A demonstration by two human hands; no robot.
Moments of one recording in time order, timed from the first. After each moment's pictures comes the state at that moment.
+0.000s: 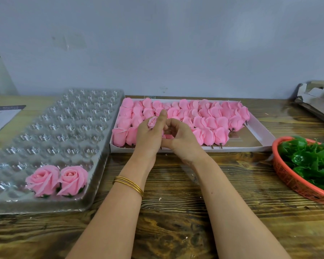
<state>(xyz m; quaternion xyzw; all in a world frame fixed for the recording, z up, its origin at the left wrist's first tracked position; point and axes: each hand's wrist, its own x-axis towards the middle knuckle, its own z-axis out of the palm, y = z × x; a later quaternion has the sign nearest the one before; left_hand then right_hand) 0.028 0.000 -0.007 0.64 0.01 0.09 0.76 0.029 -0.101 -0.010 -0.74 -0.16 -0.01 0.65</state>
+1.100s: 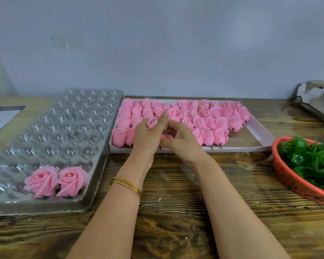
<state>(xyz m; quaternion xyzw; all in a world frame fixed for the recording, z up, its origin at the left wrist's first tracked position) 0.027 0.004 -0.007 0.65 -0.01 0.09 0.76 0.027 -0.100 -0.009 -0.73 -0.17 0.02 0.67</state>
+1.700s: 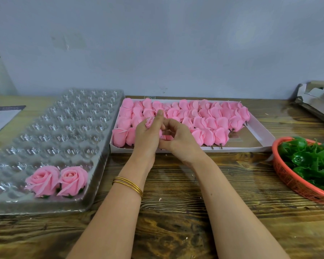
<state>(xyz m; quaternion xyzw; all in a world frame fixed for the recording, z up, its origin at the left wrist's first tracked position) 0.030 0.004 -0.008 0.61 0.03 0.09 0.79 0.024 -0.098 -0.007 -0.74 -0.17 0.00 0.66</state>
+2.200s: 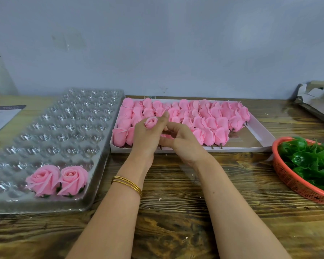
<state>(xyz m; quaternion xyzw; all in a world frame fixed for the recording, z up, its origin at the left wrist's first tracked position) 0.027 0.007 -0.005 0.64 -0.01 0.10 0.76 0.021 -0.100 -0.005 -0.72 -0.18 0.04 0.67</state>
